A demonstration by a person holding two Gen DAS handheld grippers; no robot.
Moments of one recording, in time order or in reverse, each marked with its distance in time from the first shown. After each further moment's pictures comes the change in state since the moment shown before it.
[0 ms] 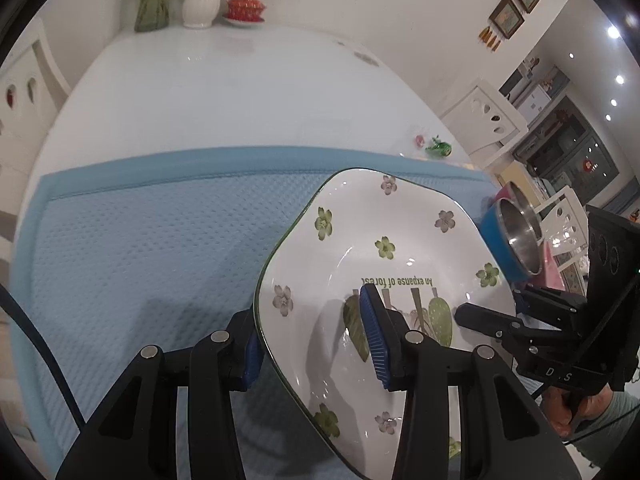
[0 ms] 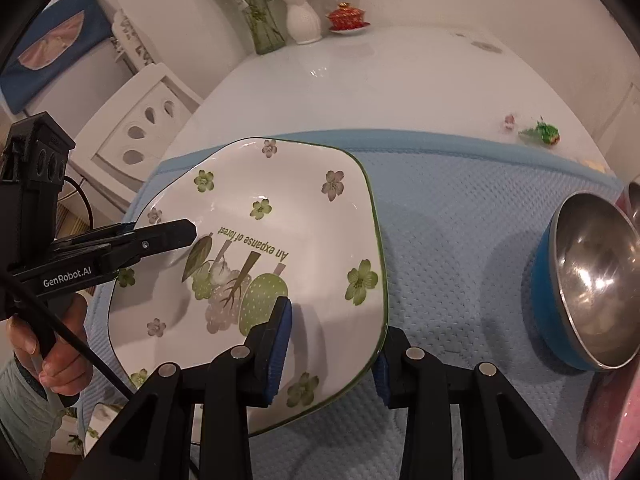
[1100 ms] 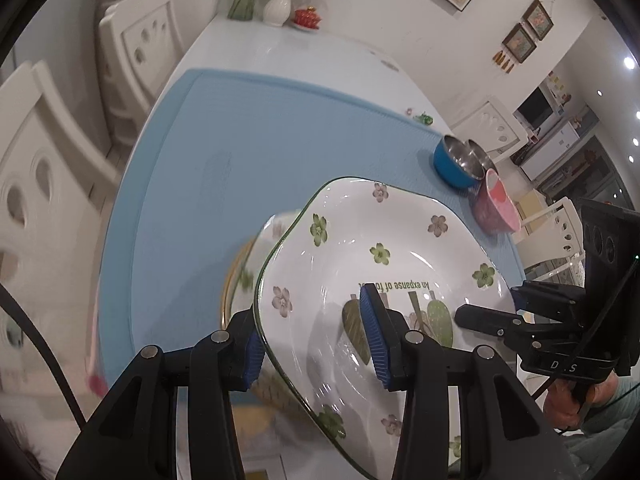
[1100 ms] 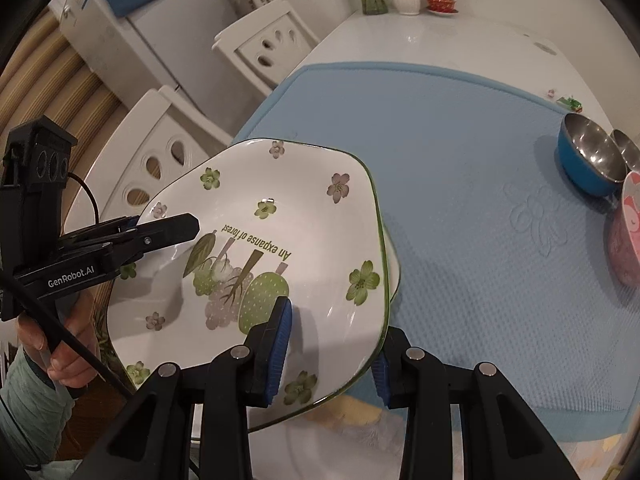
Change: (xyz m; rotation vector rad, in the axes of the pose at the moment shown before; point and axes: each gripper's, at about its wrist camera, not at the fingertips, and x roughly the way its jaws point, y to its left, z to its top) left arm -0.176 -0.049 -0.218 -0.183 -0.037 0.103; right arm -0.124 0.126 -0.190 -0.181 0.141 0.144
